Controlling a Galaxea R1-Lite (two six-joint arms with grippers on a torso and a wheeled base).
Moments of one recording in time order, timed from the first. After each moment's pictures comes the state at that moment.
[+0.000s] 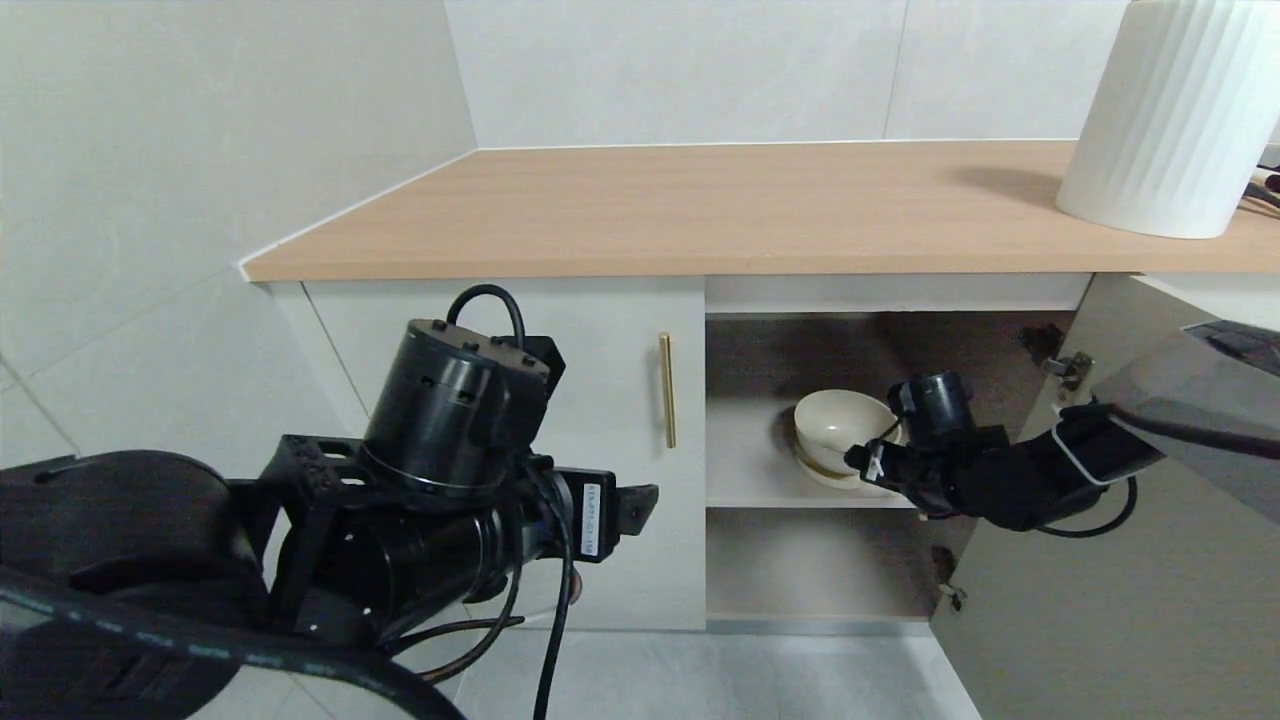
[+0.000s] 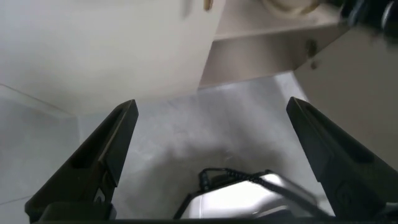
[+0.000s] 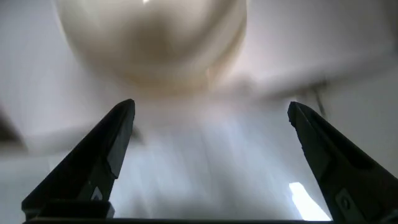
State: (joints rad) left arm -0.76 1.64 -0.94 -0.09 0.35 -0.40; right arm 0.32 2.23 -1.15 -0.39 -0.30 0.52
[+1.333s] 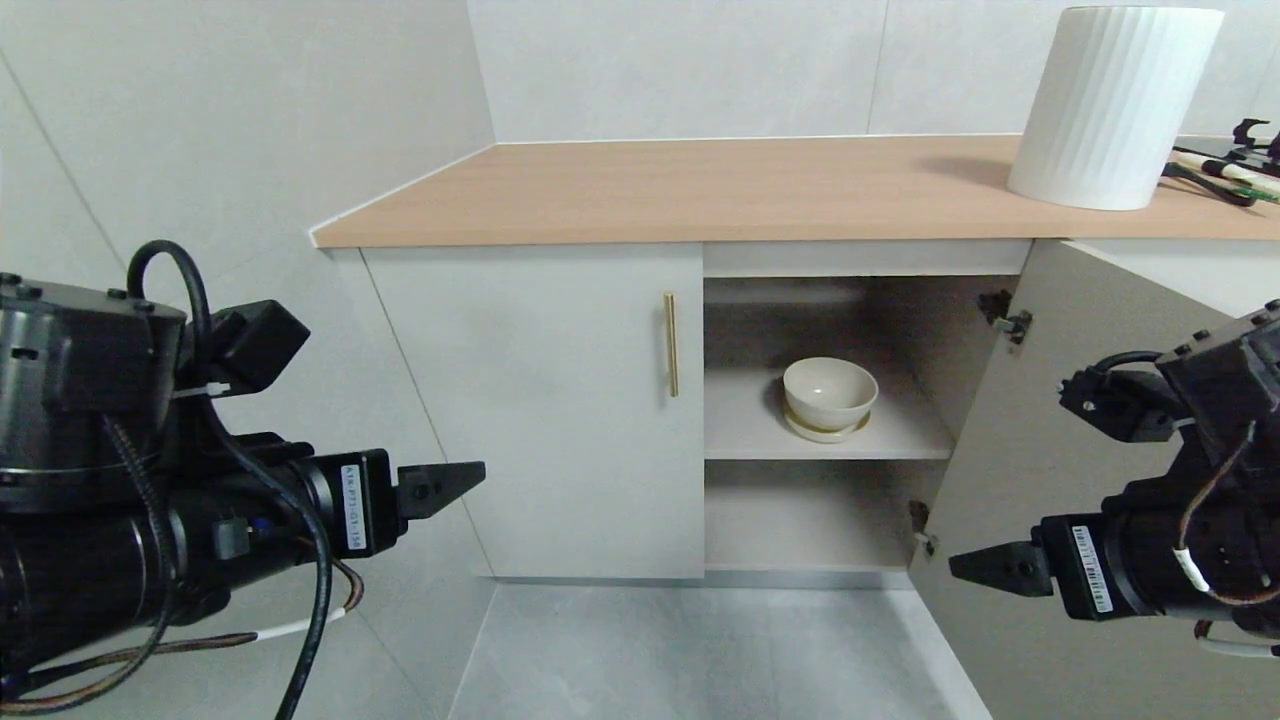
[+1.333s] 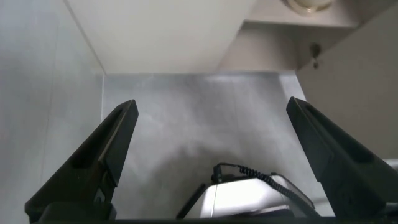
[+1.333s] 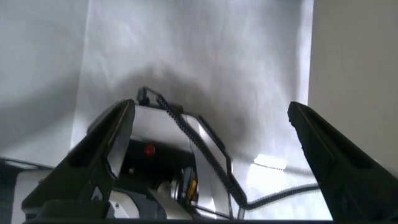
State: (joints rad) left arm -0.51 1.31 -0.82 0.05 0.23 -0.39; right arm 0.58 1.38 -0.93 0.39 -0.15 0.39
